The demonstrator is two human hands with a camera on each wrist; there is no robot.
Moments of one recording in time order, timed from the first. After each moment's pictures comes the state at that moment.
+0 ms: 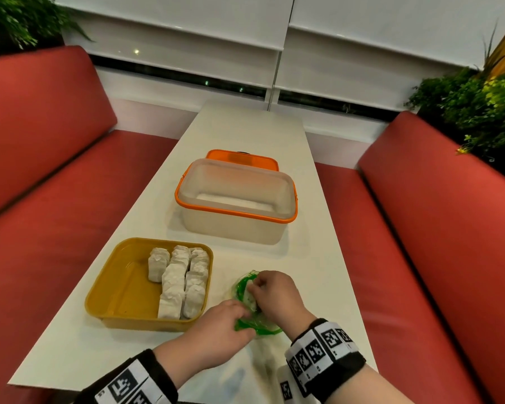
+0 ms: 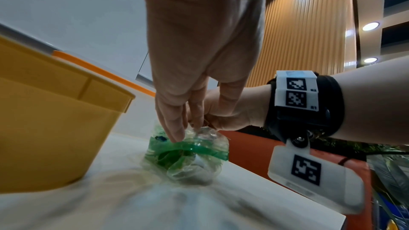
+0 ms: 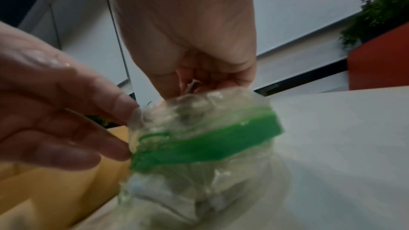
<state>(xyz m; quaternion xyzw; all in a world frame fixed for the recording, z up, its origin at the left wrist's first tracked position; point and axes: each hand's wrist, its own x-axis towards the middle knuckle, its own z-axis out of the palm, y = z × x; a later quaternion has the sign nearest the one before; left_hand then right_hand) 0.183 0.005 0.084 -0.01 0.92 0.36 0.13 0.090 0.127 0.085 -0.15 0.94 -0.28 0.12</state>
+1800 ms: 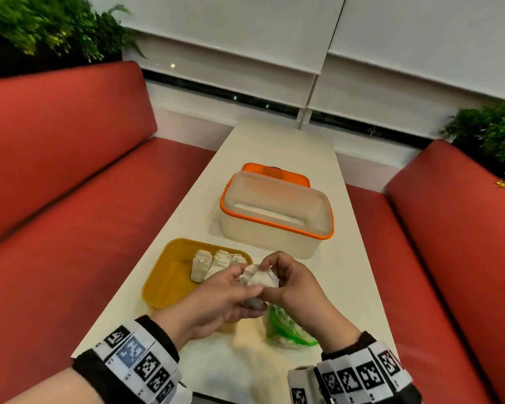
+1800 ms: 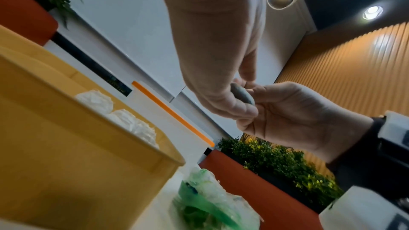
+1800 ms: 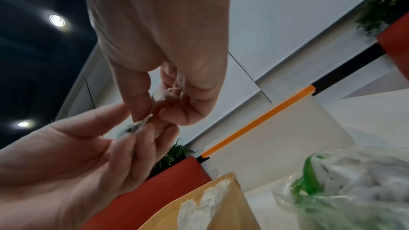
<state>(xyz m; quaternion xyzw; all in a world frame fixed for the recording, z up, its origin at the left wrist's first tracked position) 0.201 -0.061 0.138 -0.13 0.51 0.84 0.11 0.136 0.083 0.157 -0.23 0.76 -0.57 0.20</state>
